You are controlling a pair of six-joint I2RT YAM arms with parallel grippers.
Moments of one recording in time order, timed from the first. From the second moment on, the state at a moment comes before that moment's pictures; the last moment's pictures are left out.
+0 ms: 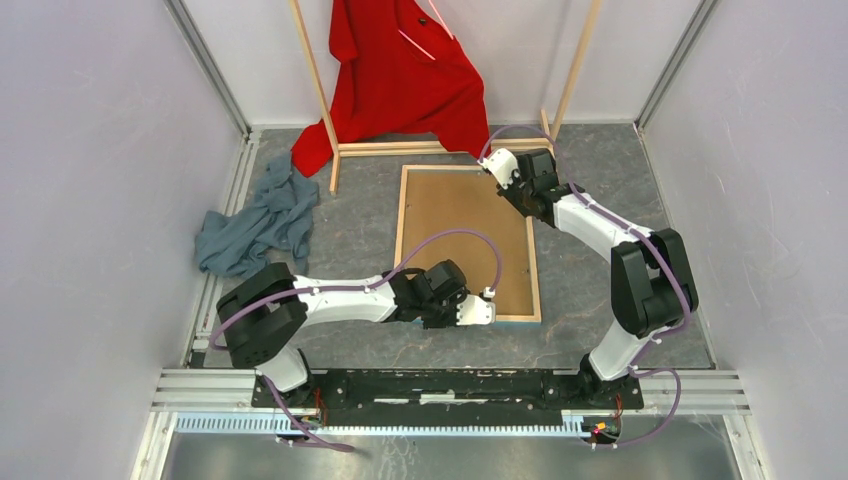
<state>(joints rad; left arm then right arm) -1.08 1.62 0.86 -0.23 0.09 0.57 0.34 1.70 1.15 -0.25 0.09 -0.55</state>
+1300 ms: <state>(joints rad) -1.09 1.62 0.86 -0.23 0.11 0.55 0.32 1.68 1.15 -0.28 0.07 -0.55</state>
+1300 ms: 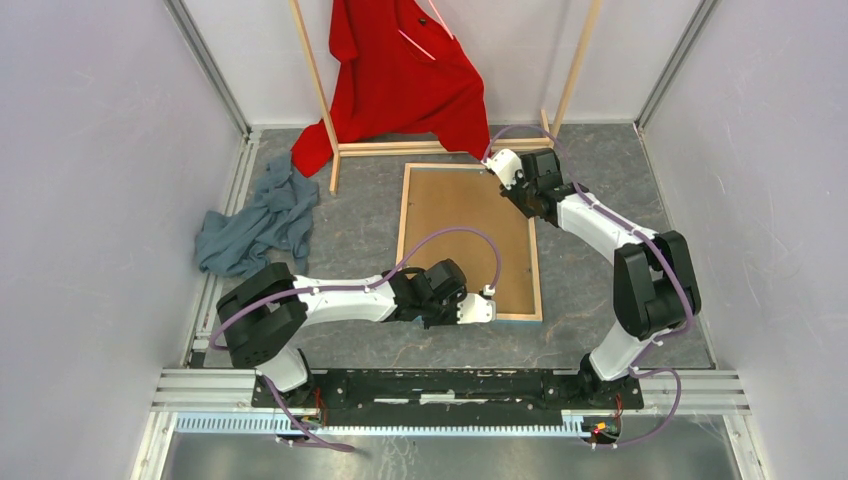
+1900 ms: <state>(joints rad) -1.09 1.62 0.86 -0.23 0.11 0.55 0.31 1.68 1.15 -0.29 0.03 -0.55</state>
